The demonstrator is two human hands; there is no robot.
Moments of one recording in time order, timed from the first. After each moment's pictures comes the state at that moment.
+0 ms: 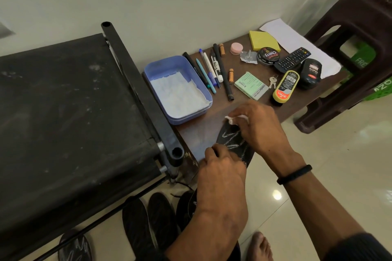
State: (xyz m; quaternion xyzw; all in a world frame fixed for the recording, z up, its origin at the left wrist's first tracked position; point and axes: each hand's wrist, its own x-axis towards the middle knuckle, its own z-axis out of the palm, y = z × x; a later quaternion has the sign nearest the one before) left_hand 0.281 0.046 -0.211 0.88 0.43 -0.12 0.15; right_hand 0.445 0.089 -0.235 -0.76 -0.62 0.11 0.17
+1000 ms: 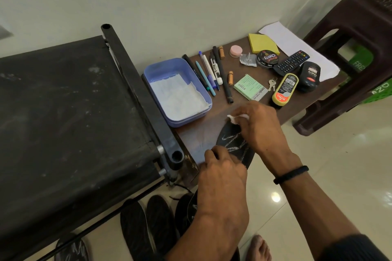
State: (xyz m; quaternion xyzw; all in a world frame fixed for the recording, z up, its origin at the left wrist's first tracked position) left_hand 0.283 0.047 -0.208 0.88 0.43 -0.13 0.15; right_hand 0.444 0.094 -0.235 -0.78 -0.59 0.11 0.19
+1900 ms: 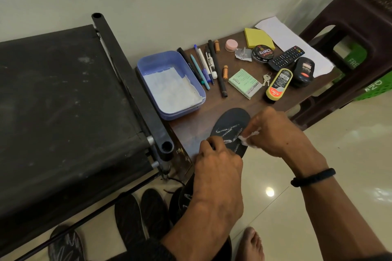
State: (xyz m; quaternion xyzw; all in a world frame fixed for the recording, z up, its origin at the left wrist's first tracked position) left_hand 0.289 0.045 -0.200 0.89 0.40 -0.15 0.12; right_hand 0.457 0.065 -0.197 -0.83 -0.48 0.28 0.04
